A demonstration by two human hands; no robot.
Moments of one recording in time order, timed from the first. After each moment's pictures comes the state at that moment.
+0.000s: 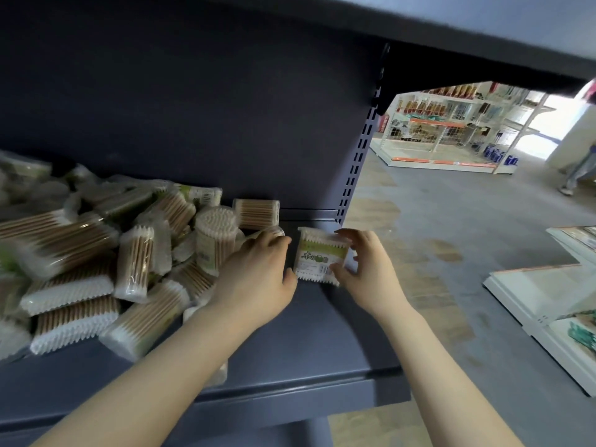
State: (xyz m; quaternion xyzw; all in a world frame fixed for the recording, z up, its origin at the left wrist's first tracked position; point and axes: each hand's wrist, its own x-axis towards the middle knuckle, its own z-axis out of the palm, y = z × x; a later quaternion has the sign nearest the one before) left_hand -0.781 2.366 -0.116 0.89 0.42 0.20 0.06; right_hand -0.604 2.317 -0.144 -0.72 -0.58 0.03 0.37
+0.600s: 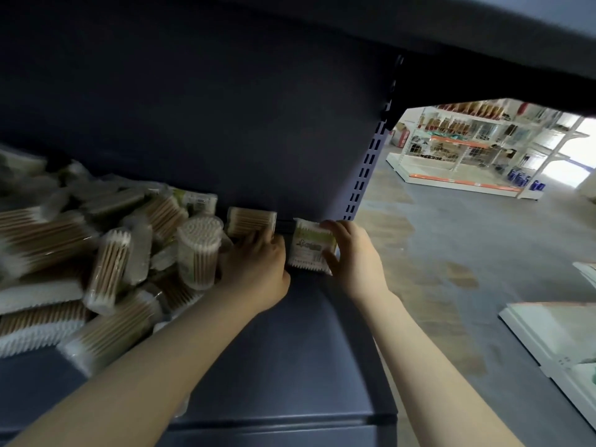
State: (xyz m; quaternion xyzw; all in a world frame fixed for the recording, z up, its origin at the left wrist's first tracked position) left_hand -0.738 2.405 -0.125 0.87 0.48 0.09 0.05; right_hand -0.571 2.378 -0.141 -0.72 -0.64 -0.05 0.26
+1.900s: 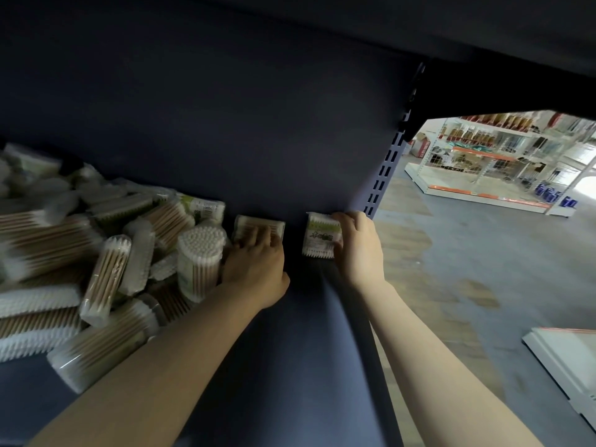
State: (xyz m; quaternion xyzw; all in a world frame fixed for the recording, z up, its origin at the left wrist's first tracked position) left_hand -0.730 2.433 -0.130 0.85 0.52 0.05 0.01; right_hand -0.556 2.427 -0.145 -0.72 -0.63 -0.10 0.29
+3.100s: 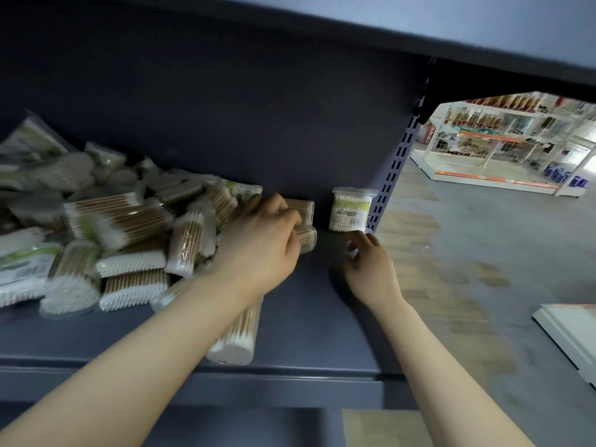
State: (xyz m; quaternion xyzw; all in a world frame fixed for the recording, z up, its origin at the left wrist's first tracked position) left_hand -0.815 2.370 -0.088 0.86 0.41 0.29 -0.08; right_hand -0.627 2.346 -0.152 -0.72 -0.60 0.00 0.34
